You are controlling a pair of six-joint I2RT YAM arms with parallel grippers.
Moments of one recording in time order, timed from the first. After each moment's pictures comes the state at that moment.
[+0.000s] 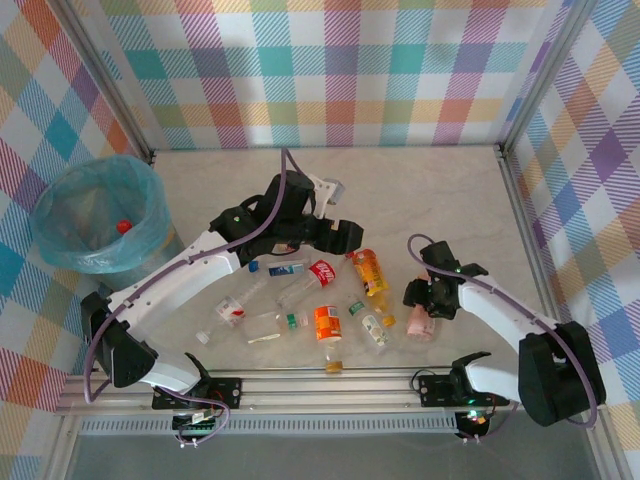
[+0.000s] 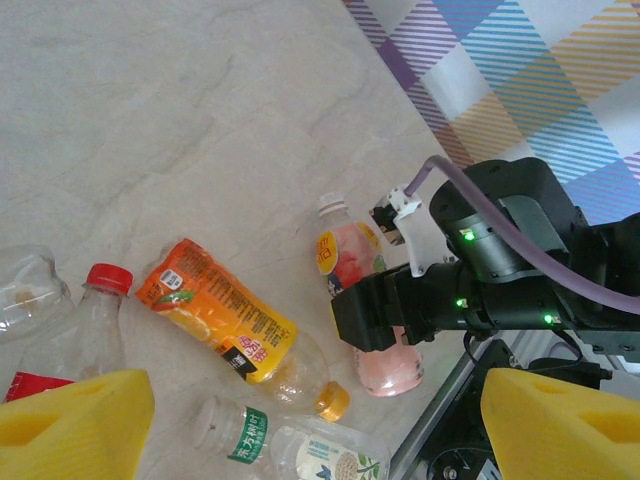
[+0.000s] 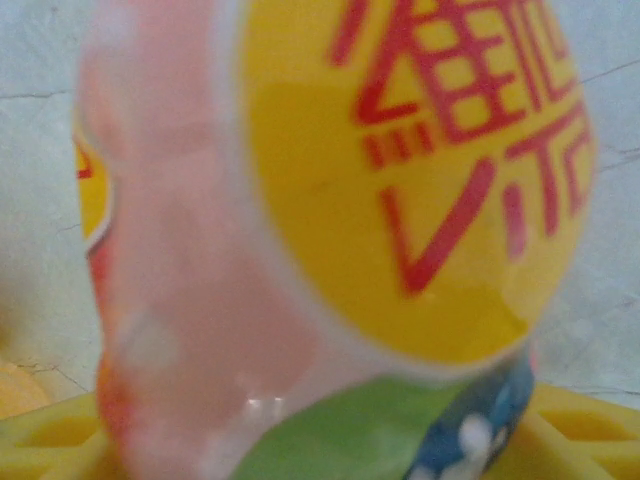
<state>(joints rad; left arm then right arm) -0.80 1.45 1.44 -0.63 0.25 -0.44 0.33 1.21 0.58 -0.71 -0.01 0.60</state>
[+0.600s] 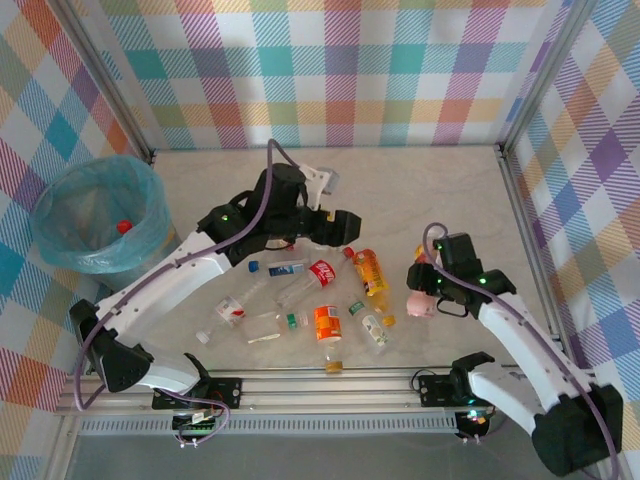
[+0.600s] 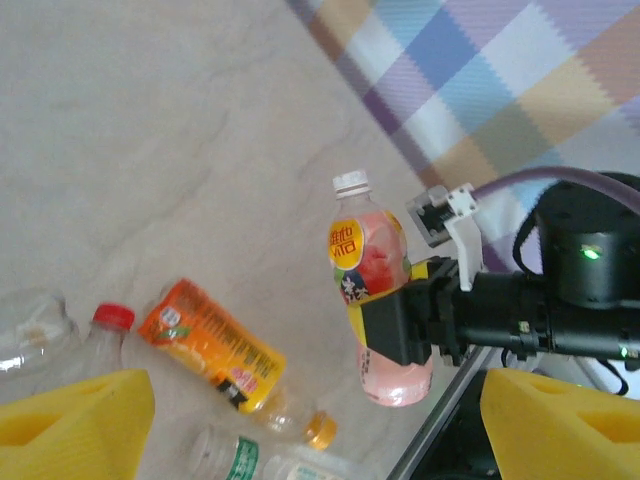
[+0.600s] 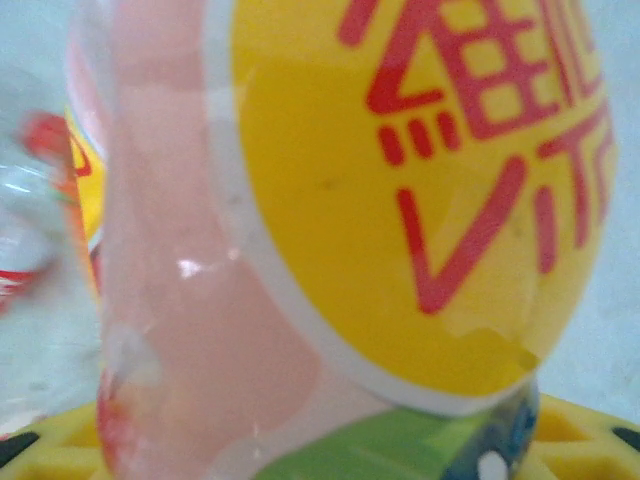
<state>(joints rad) -0.80 1.41 1.51 -0.63 0.22 -0.45 0.32 0.90 0.70 -0.73 -0.06 0.45</state>
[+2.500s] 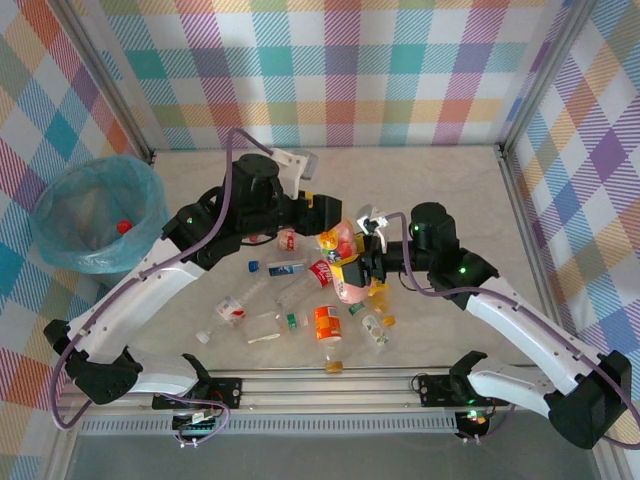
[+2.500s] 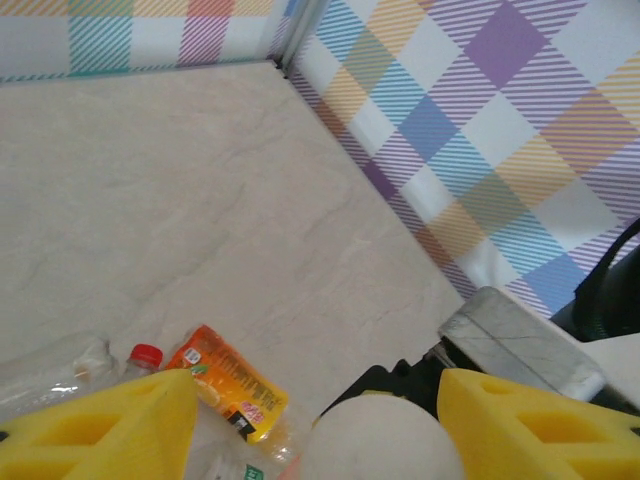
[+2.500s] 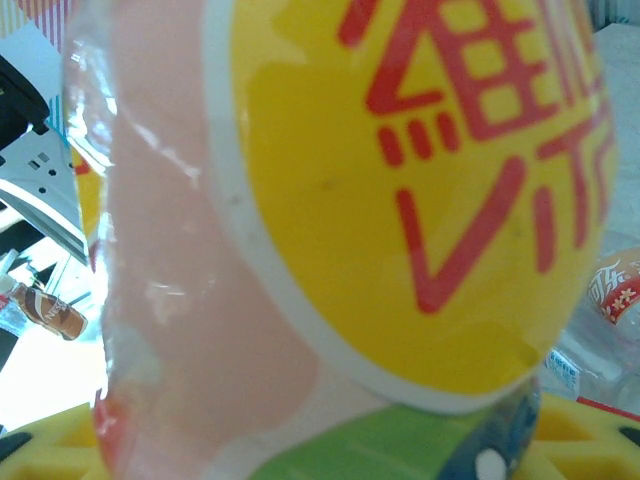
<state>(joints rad) -0.80 1.32 1.59 -0.71 0.12 -0.45 0.65 1.04 0.90 -0.20 -0.78 0.18</state>
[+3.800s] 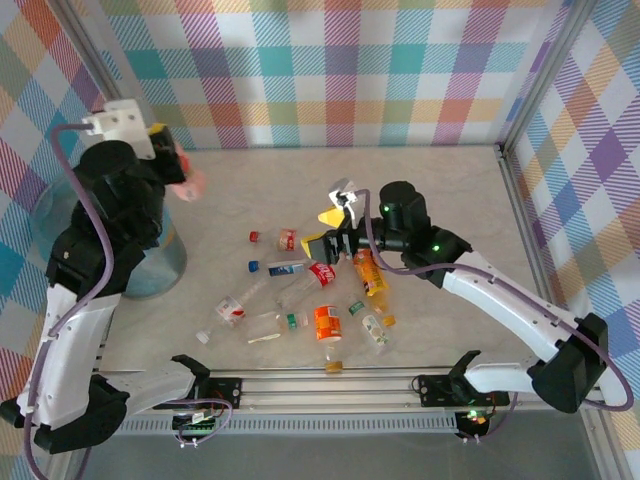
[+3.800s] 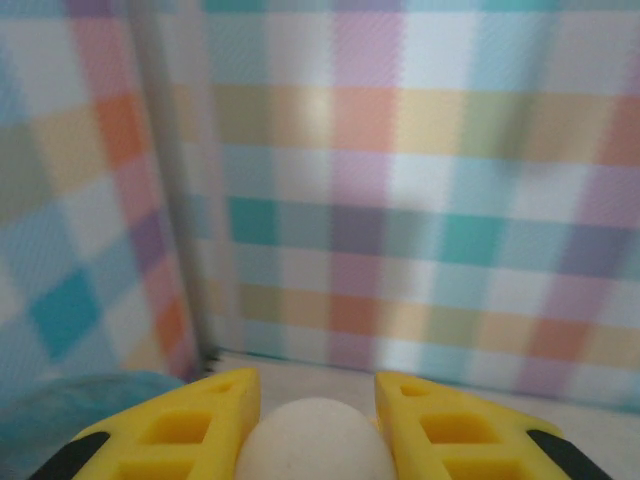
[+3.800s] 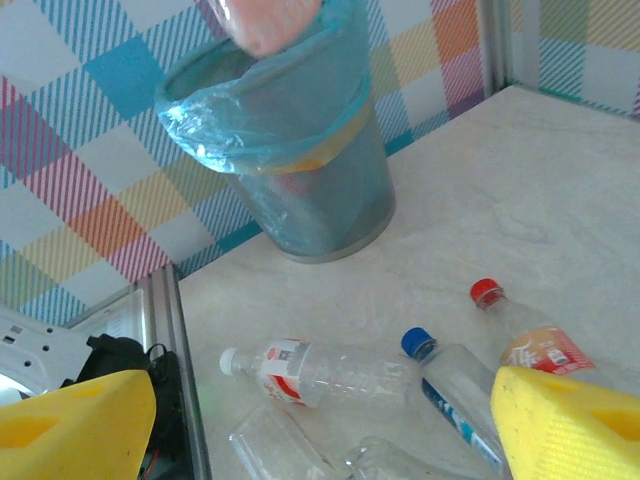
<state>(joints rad) -0.45 1.11 1.80 -0.74 -0.73 -0.03 0.77 1.25 1.13 -0.19 -0.50 0.19</state>
